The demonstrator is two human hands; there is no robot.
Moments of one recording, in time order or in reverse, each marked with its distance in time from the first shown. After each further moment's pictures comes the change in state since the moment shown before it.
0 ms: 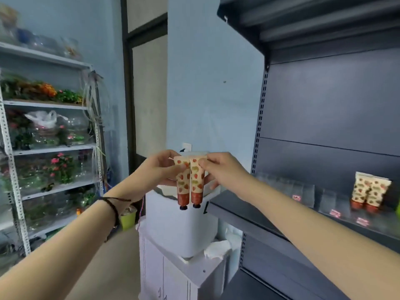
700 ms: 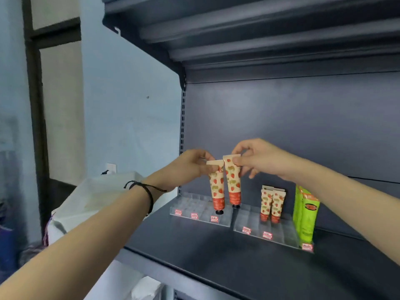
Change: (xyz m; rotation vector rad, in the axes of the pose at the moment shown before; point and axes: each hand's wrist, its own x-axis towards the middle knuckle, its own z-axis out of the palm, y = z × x) left_hand 0.144 0.090 0.224 0.135 -0.367 0.213; right_hand -0.048 0.036 -0.270 -0.349 0.199 0.216
